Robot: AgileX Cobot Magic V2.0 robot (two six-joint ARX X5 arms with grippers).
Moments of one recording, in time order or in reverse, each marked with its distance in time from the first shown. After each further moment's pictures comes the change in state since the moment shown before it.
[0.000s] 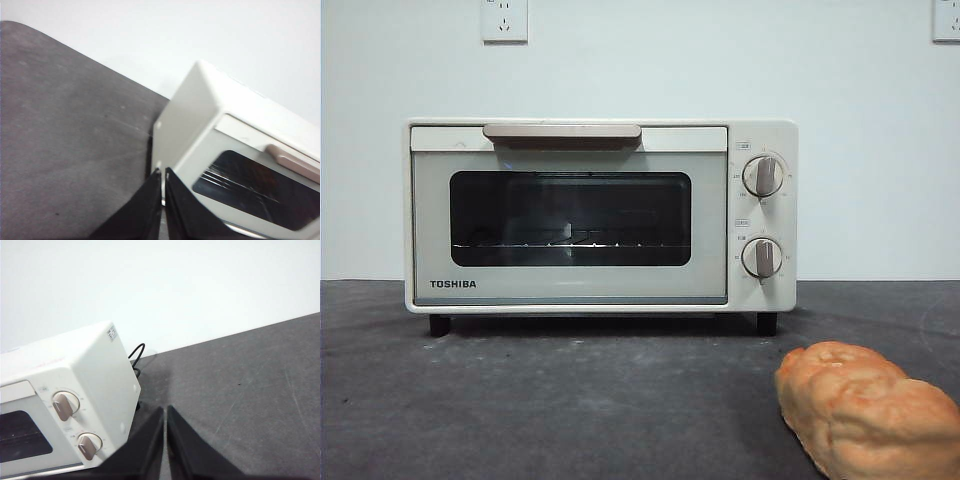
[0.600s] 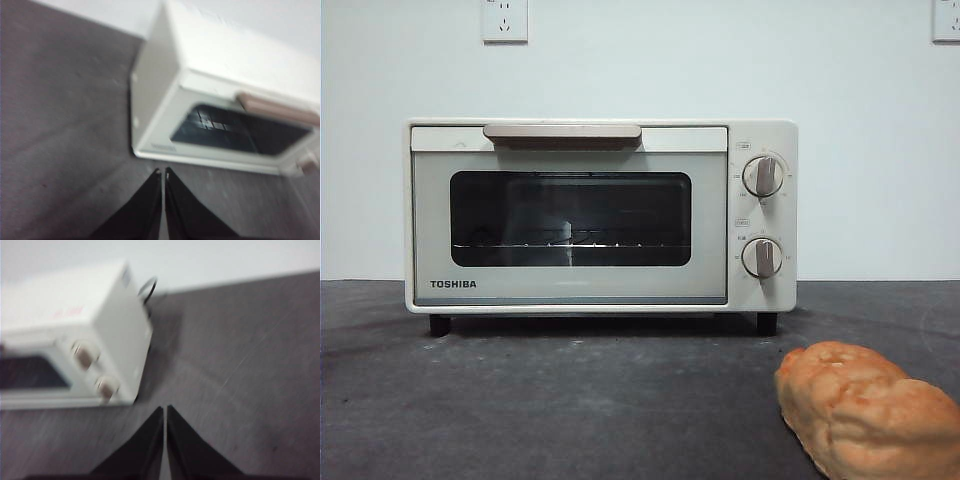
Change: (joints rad) left arm 0.000 0.341 0.324 -0.273 0.204 0.227; right arm 0.000 0.351 0.375 -0.371 -0.136 -0.153
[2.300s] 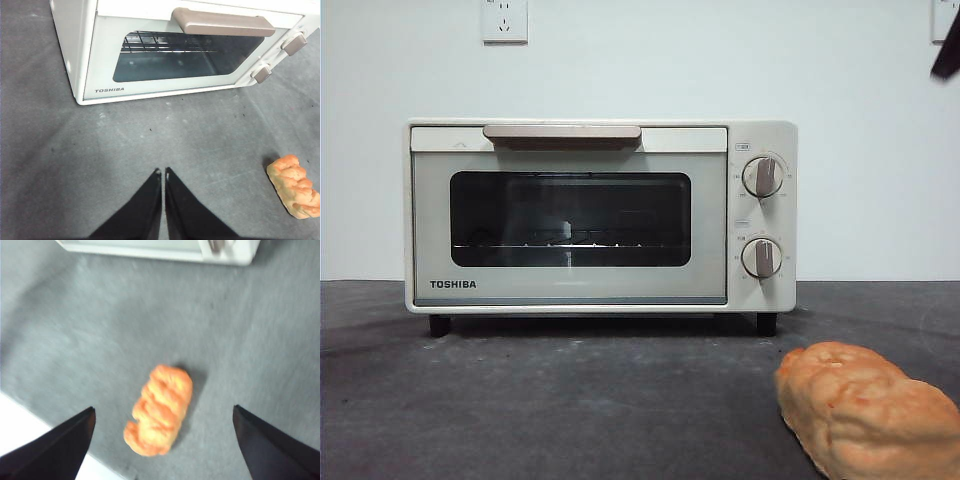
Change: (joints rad) left arm -0.025 0.211 0.170 -0.233 0.205 0.232; right arm 0.316 0.268 0.087 -0.294 -0.148 0.027
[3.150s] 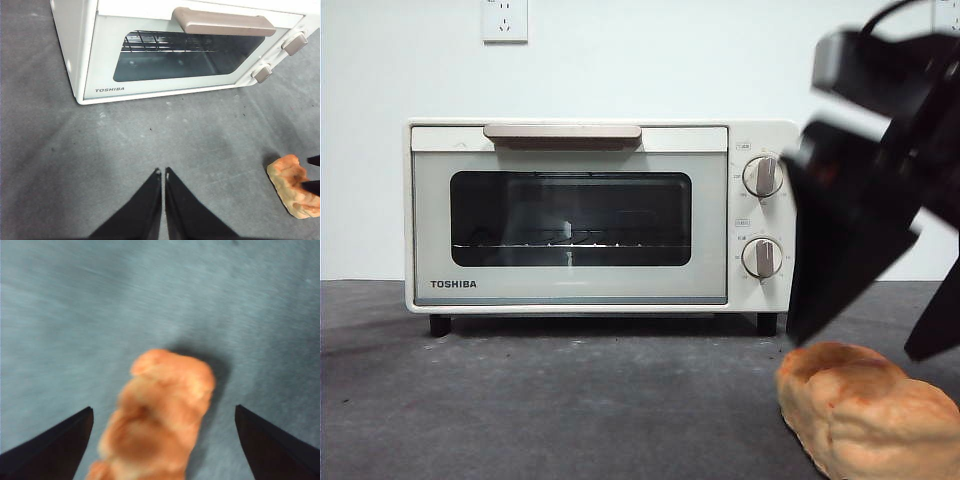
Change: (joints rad) left arm 0.000 0.000 0.000 -0.001 0.000 0.000; right arm 0.500 0.390 -0.203 0.457 0.463 0.315
